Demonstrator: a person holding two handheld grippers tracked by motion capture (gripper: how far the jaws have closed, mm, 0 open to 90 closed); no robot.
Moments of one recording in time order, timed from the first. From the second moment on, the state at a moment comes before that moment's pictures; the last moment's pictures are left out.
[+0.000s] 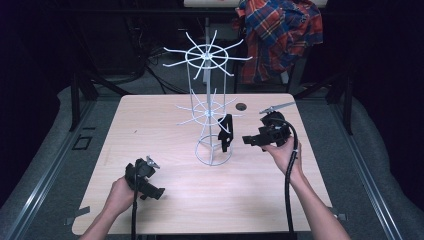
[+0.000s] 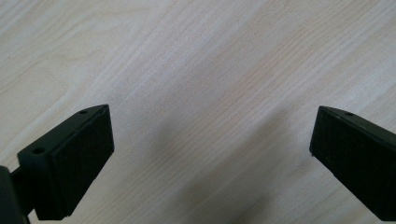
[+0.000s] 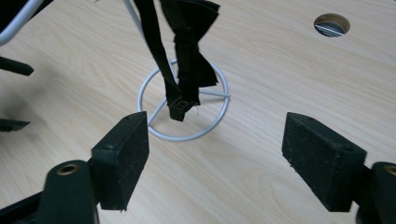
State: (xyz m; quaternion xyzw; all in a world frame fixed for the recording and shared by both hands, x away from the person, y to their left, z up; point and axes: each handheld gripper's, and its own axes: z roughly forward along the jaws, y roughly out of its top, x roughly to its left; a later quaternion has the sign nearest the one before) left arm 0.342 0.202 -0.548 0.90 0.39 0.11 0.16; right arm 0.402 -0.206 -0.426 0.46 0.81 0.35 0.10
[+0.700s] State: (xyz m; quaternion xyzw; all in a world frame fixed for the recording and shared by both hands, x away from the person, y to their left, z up) left arm 0.342 0.200 -0.550 0.90 0.39 0.12 0.16; right arm 0.332 -0.250 -0.434 0.43 0.84 0.31 0.12
